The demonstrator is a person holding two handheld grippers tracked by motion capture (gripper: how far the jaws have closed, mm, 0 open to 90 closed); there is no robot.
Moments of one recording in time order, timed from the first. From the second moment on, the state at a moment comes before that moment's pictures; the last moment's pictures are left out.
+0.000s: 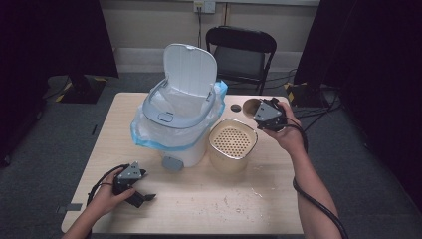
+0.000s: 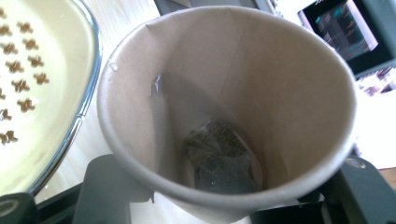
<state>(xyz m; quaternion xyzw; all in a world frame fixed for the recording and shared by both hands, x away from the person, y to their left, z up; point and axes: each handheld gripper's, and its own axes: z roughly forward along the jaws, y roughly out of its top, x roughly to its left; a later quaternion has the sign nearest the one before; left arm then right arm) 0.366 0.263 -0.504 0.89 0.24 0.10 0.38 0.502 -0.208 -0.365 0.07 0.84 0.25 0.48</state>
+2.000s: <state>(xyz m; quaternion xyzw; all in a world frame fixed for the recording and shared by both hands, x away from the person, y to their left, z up) 0.366 0.263 -0.504 0.89 0.24 0.09 0.38 0.488 -0.203 -0.333 0.17 0.83 0.34 0.40</state>
